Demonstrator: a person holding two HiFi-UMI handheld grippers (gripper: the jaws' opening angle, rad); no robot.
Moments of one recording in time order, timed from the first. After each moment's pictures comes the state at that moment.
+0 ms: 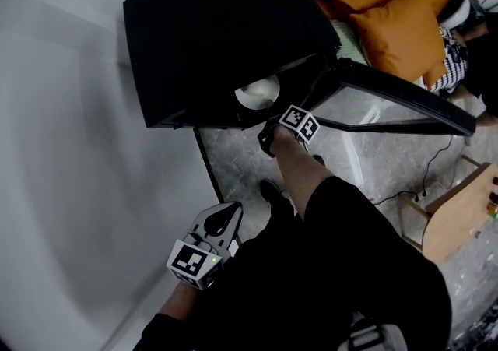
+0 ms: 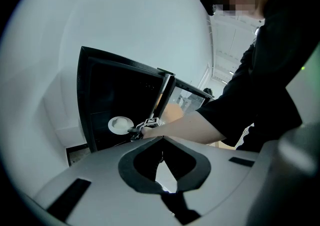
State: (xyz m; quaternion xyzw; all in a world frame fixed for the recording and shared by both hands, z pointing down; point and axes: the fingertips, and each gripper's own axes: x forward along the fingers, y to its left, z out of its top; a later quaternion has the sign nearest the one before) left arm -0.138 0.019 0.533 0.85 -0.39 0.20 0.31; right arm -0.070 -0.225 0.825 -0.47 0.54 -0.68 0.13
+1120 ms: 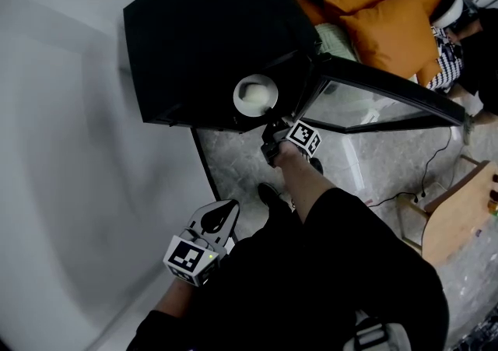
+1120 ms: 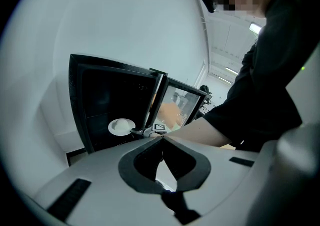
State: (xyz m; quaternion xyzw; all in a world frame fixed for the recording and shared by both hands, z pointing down) left arm -0.123 0.029 0.522 0.85 -0.38 0.21 0.29; right arm -0.050 -0.197 0.784 -0.38 0.58 -0.67 0.26
